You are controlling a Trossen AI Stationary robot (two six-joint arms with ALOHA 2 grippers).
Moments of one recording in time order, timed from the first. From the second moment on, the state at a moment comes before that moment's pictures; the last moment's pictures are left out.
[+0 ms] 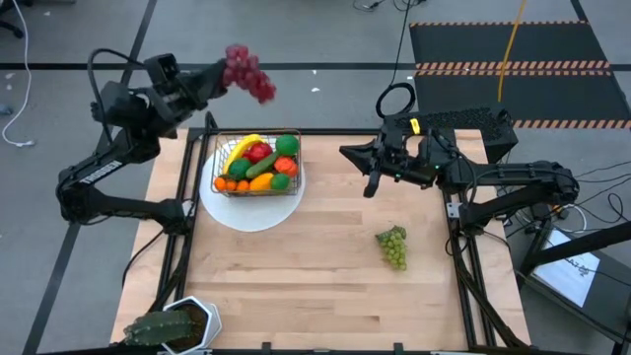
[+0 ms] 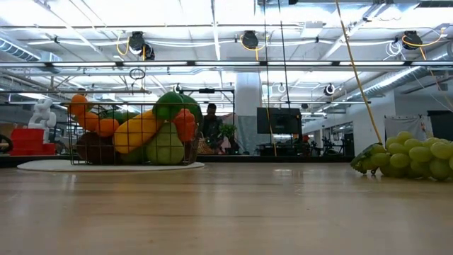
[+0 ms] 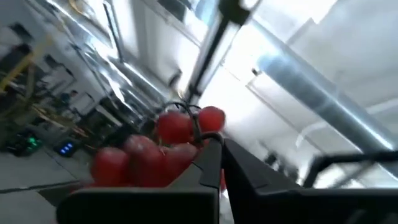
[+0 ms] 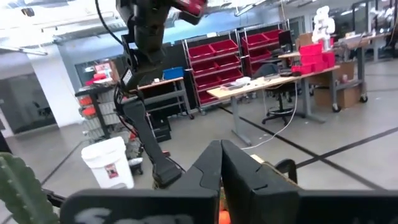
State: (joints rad) left arm 0.42 1.04 1.35 0.35 0.15 -0.90; right arm -0.05 1.18 1.04 0.24 0.21 0.21
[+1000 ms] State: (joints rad) left arm 0.61 1.04 1.35 0.35 0.11 -1.06; right arm -0.08 1.18 1.04 0.23 0.21 0.17
